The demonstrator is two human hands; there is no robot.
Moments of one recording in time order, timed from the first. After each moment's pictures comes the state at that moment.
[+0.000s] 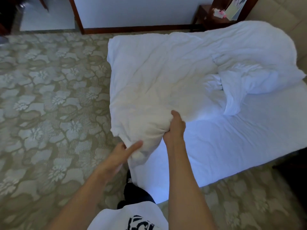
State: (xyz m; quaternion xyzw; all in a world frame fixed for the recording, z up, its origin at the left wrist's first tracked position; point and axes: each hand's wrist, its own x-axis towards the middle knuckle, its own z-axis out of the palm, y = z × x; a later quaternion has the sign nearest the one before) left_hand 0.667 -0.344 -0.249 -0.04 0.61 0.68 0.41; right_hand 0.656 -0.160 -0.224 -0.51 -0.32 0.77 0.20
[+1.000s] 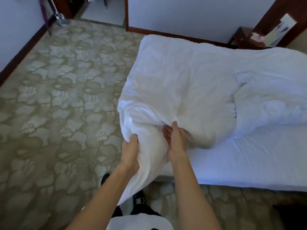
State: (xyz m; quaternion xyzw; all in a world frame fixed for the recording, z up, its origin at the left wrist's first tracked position) left_hand 0.888 -0.232 -0.223 -0.33 0.56 0.76 0.10; right_hand 0.851 -0.106 -0.237 -0.42 -0.52 0.74 0.02
